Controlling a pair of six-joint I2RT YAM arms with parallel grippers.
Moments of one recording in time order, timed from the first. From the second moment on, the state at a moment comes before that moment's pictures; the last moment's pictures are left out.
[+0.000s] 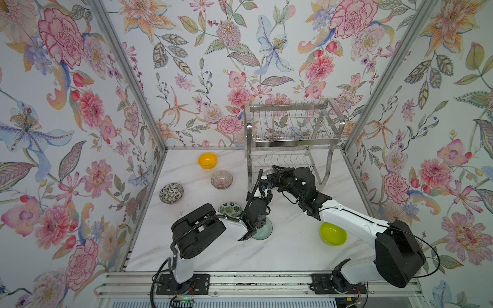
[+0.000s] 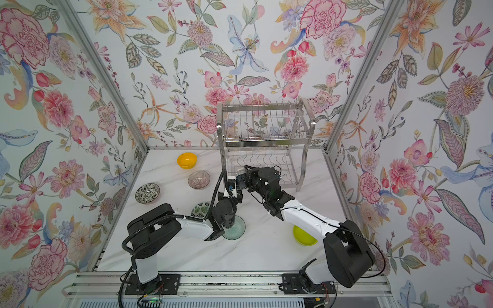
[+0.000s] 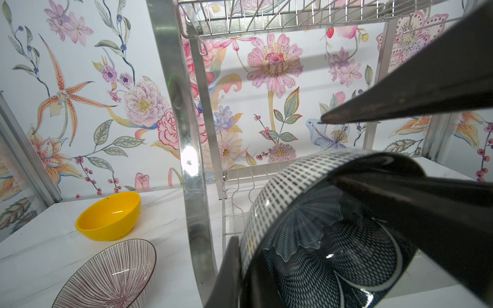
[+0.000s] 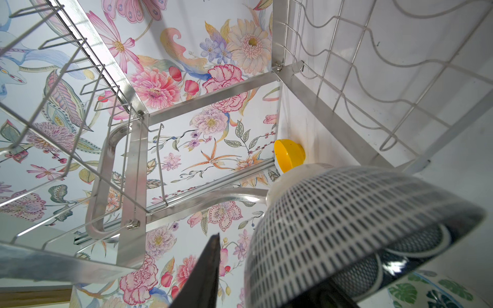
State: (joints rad) left arm -1.01 1.91 0.86 1.16 -0.93 0.18; right arm 0.62 1.44 0.90 0.31 0.08 1.84
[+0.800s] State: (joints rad) left arm -1.02 1.87 0.84 1.13 -0.97 0.11; right arm 0.65 1.47 0.90 0.39 0.06 1.79
